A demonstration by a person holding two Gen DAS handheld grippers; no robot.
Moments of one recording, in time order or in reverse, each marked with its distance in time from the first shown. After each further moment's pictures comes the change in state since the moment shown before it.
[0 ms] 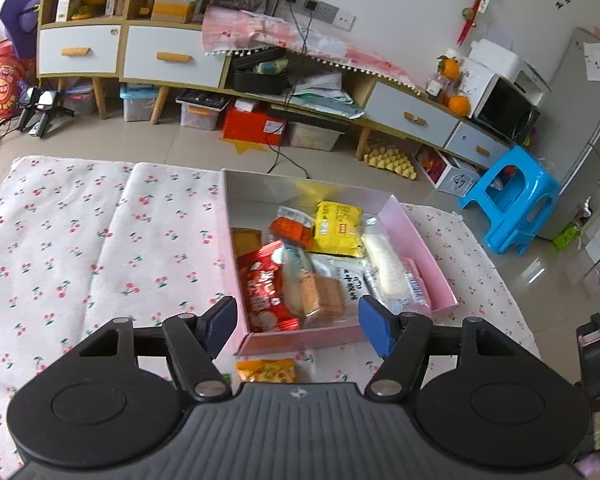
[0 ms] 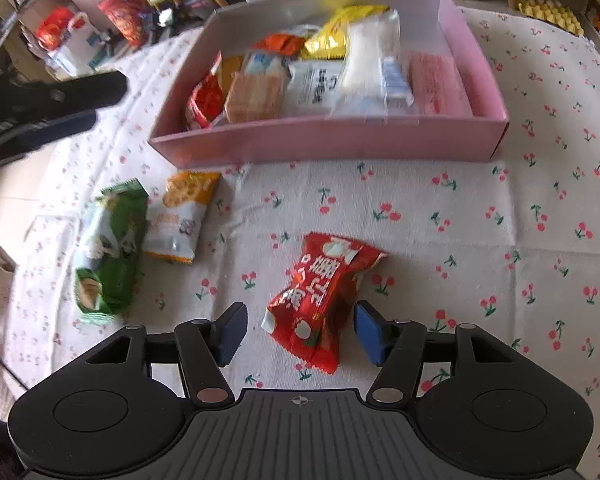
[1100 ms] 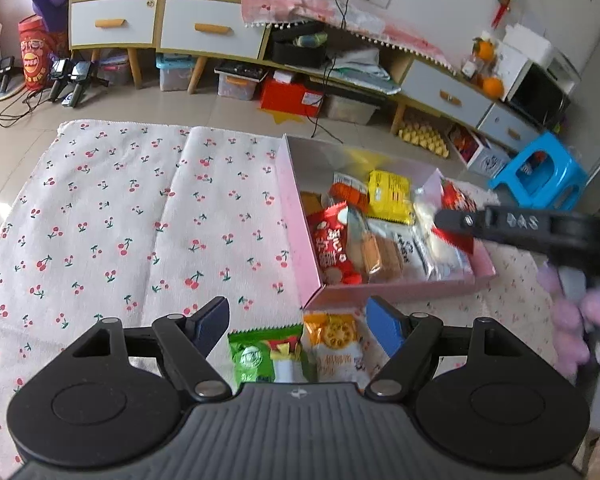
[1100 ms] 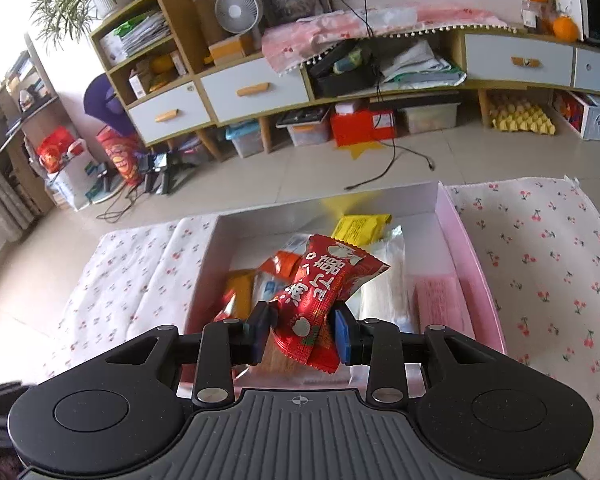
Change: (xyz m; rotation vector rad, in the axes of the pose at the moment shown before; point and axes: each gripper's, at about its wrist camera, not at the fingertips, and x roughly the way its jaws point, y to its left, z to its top) left arm -0.016 0.032 -0.014 -0.024 0.089 0.078; right arm -0.032 0.010 0.089 0.064 -0.444 -0.012
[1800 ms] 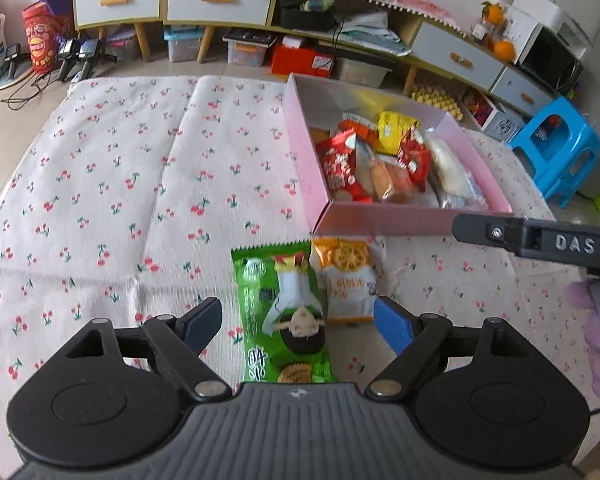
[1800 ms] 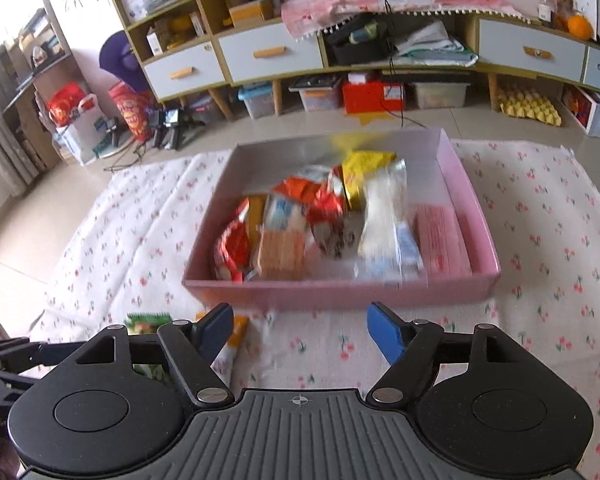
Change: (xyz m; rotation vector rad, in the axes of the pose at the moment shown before) left arm 0.003 -0.009 -0.039 0.013 0.089 0.062; right arm -0.029 0.009 -0.056 -0.077 0.096 -0.006
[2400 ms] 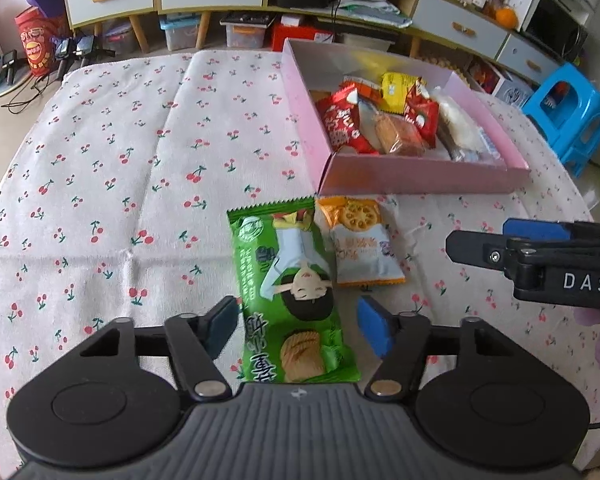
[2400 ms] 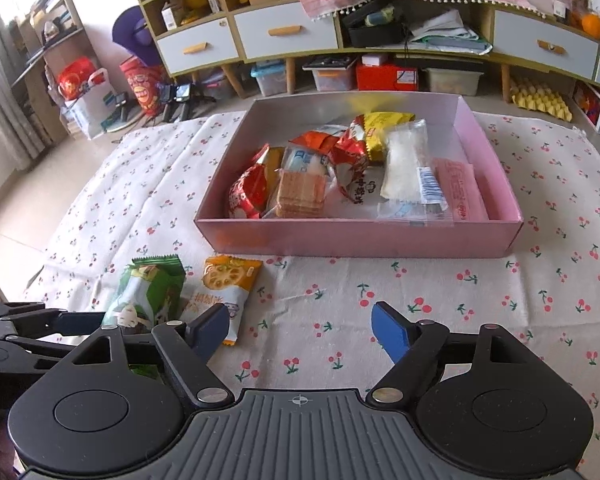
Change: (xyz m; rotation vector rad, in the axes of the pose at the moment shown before) left arm 0.013 -0.007 -0.015 0.060 0.052 0.054; right arm 0.006 0.015 -0.034 -0.052 0.034 0.011
